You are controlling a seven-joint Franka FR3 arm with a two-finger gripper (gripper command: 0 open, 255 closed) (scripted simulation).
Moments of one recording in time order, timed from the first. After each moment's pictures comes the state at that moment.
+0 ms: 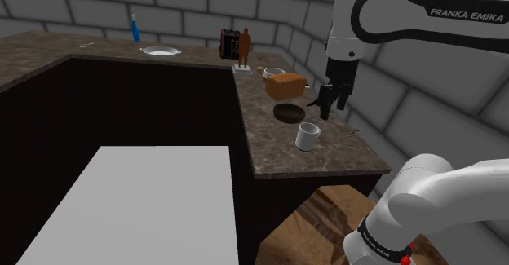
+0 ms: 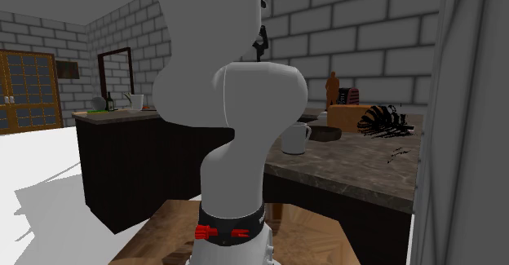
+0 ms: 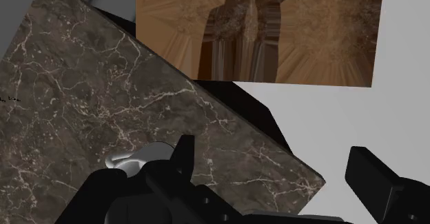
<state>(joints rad) 0.01 -0.79 0.06 -2.39 -0.01 1.46 0.07</state>
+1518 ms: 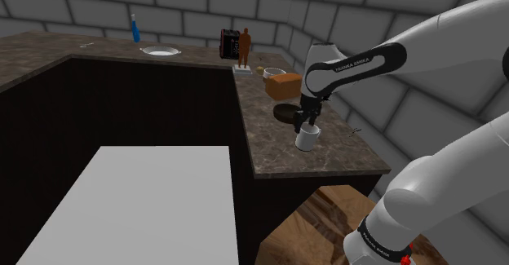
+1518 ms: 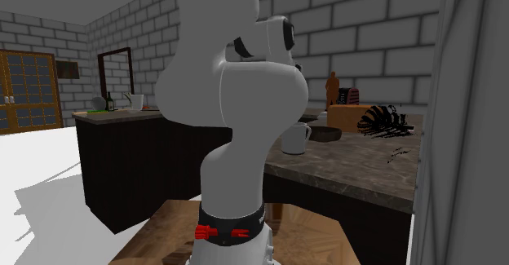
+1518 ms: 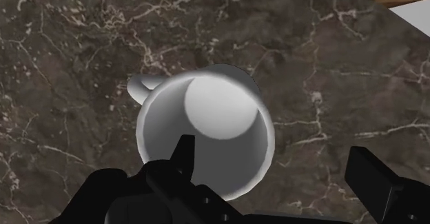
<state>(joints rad) -0.10 -0.33 -0.13 -2.53 -0.15 2.17 -0.07</state>
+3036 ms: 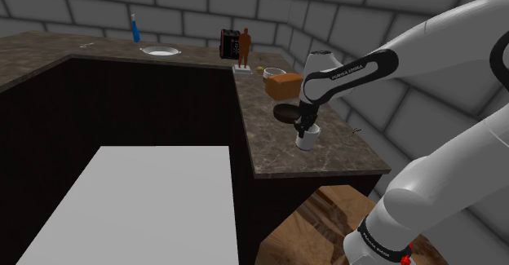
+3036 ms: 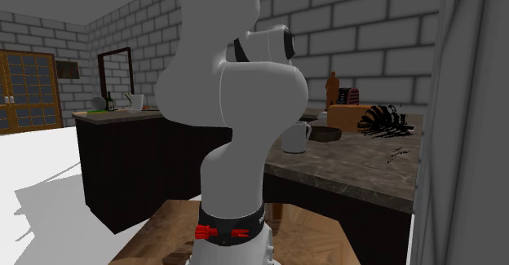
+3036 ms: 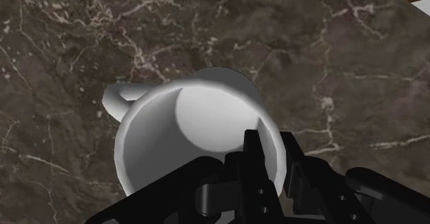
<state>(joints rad) -0.11 -0.28 -0.13 -2.56 -0.15 2.25 -0.07</state>
